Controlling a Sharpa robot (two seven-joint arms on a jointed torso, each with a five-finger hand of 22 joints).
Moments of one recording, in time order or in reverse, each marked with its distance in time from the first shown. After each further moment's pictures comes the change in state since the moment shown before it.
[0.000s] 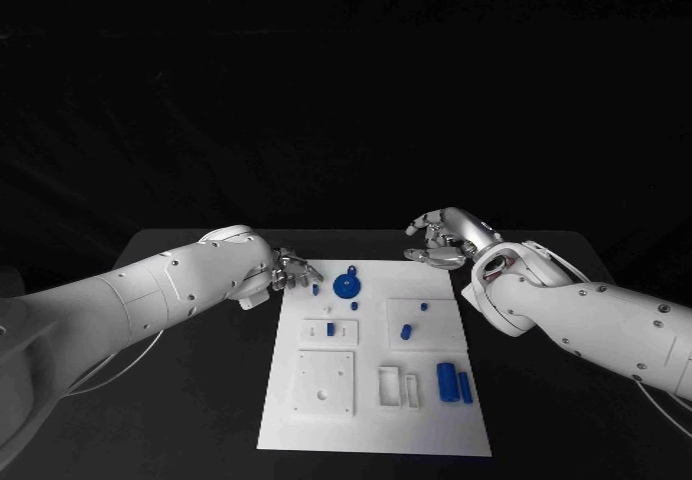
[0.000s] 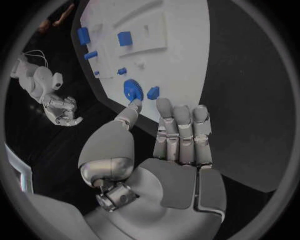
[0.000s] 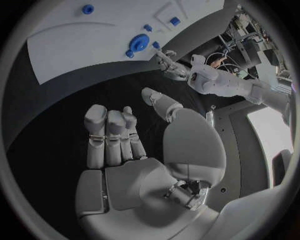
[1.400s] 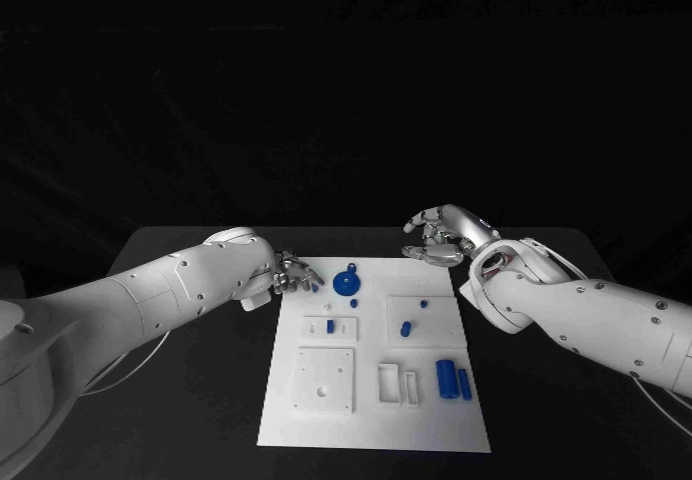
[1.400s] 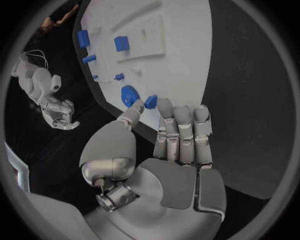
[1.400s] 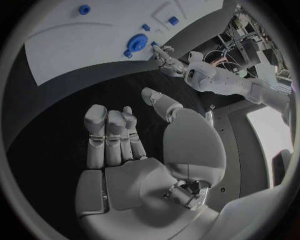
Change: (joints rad) left arm -0.021 0.044 -0.005 -0.077 0.022 0.049 0.029; left_hand 0.035 0.067 -0.017 -0.011 0.000 -0.010 0.004 -0.008 -0.002 -0.004 0.004 0.000 0.006 -0.007 0.007 0.000 0.000 -0.011 -0.011 0.004 0.000 0.000; right arm 0.000 0.004 0.000 0.002 0.001 0.000 0.002; right_hand 0.000 0.000 0.000 0.000 0.004 0.000 0.000 0.000 -0.001 0.000 0.000 0.004 -0.003 0.000 0.000 0.000 0.000 0.000 0.004 0.000 0.000 0.001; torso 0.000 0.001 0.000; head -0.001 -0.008
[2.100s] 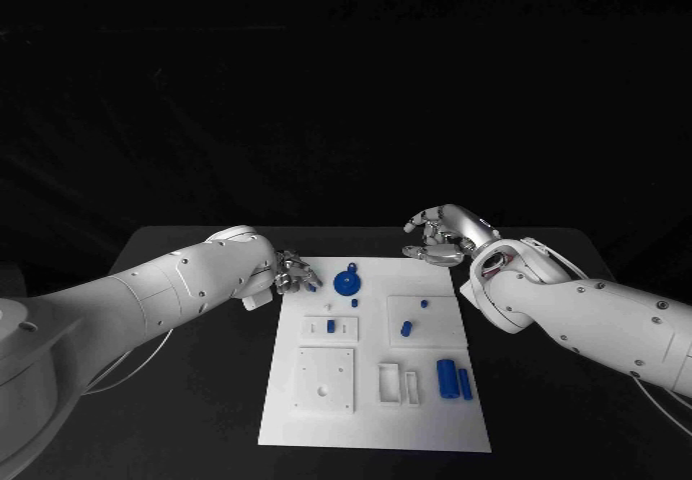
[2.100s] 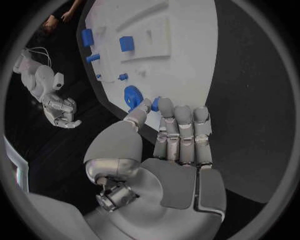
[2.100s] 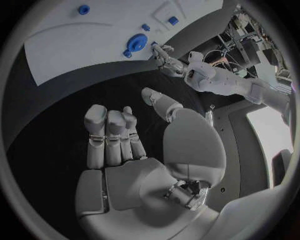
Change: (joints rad) left arm 0.001 0.006 0.001 -0.012 0.025 0.020 0.014; left_hand 0.097 0.105 -0.007 -0.107 0.021 -0.013 0.009 -0.004 -0.007 0.000 0.007 -0.004 0.000 -0.005 0.006 0.000 0.000 0.001 -0.005 0.002 0.009 0.000; right arm 0.000 0.000 0.000 0.000 0.000 0.000 0.000; right_hand 0.000 0.000 0.000 0.000 0.000 0.000 0.000 0.000 0.000 0.000 0.000 0.000 0.000 0.000 0.000 0.000 0.000 0.000 0.000 0.000 0.000 0.001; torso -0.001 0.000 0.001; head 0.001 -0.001
